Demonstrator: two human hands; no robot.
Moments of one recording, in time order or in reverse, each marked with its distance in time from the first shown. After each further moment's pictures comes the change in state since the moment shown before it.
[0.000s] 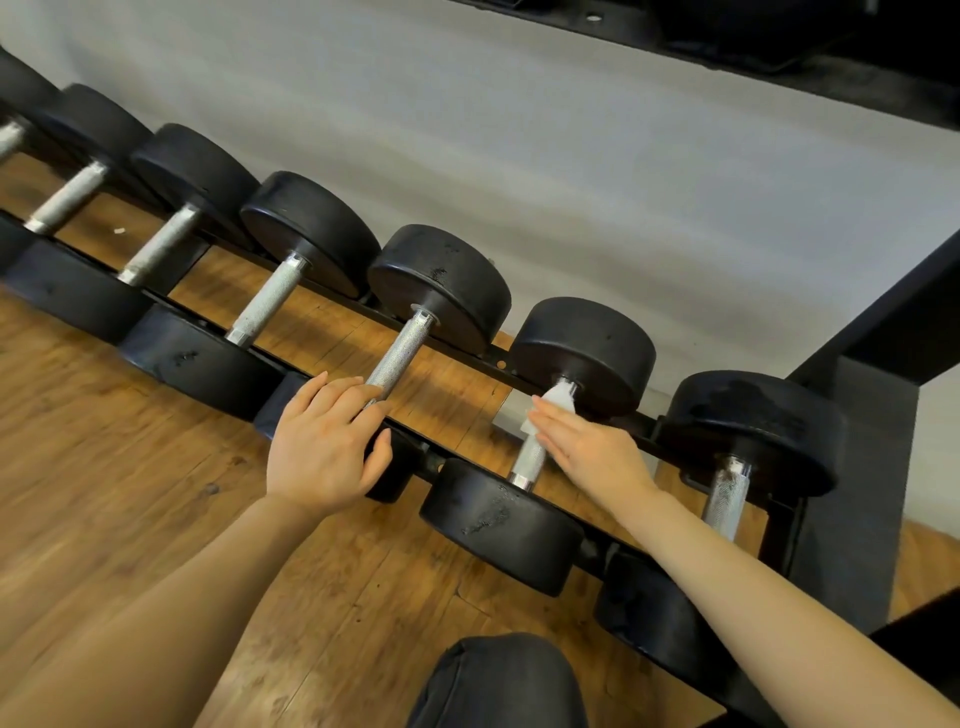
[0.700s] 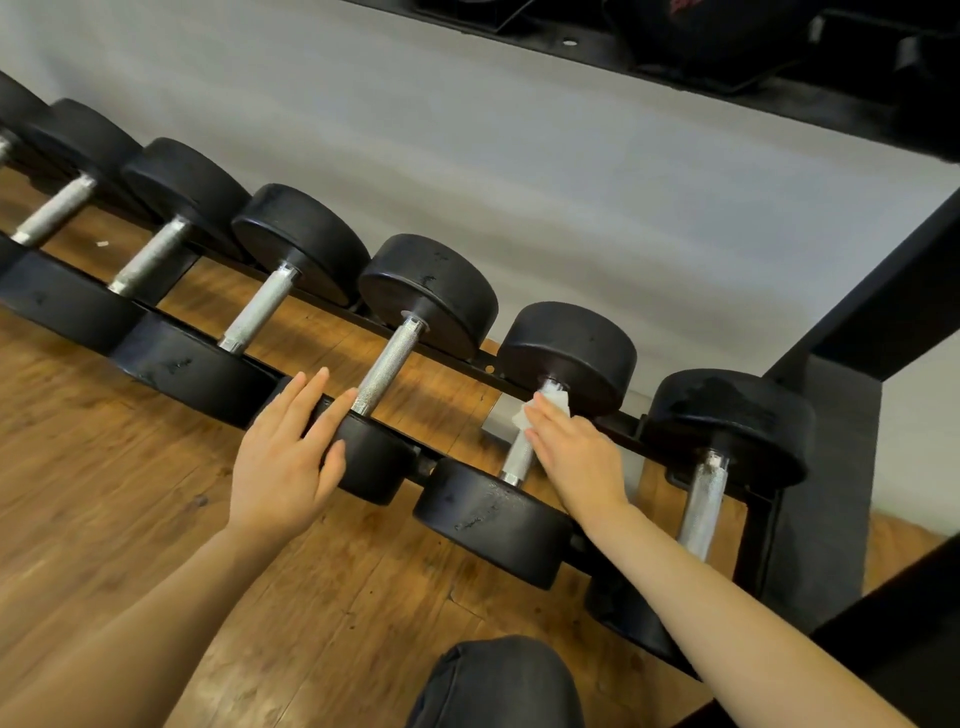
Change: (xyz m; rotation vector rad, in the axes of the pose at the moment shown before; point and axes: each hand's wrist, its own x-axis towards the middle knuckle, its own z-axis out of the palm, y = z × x) left_hand -0.029 -0.016 0.005 -0.159 0.099 -0.122; right_hand -0.003 -0.034 -0.012 -0.020 0.042 0.313
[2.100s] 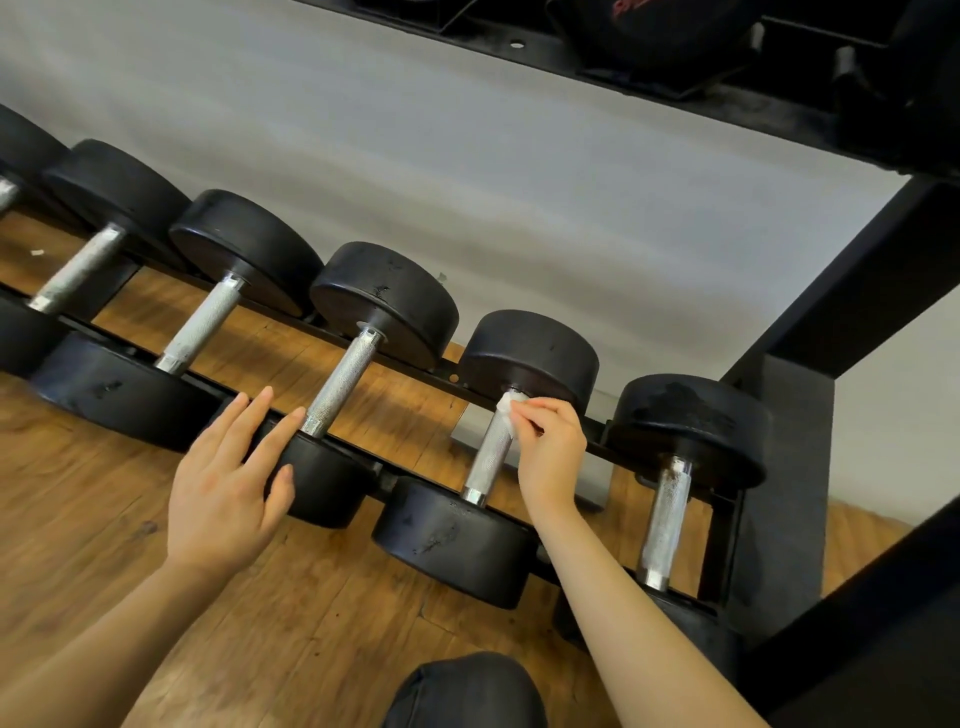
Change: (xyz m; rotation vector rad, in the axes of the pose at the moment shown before) left_hand 0.002 -0.001 0.007 -0.029 0.094 0.031; right_hand 0.020 -0.017 -0.004 0.736 0.334 0.619
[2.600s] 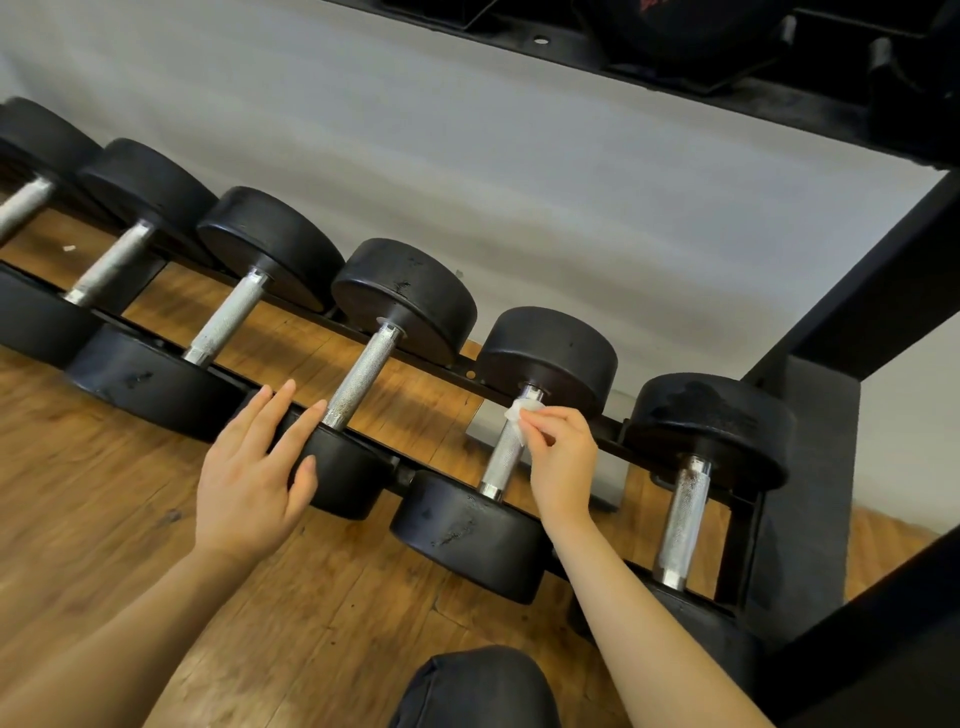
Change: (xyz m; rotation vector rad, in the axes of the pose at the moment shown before) left_hand 0.001 0.002 -0.001 -0.006 0.001 -0.016; right_hand -0.011 0.005 -0.001 -0.035 -0.075 -0.024
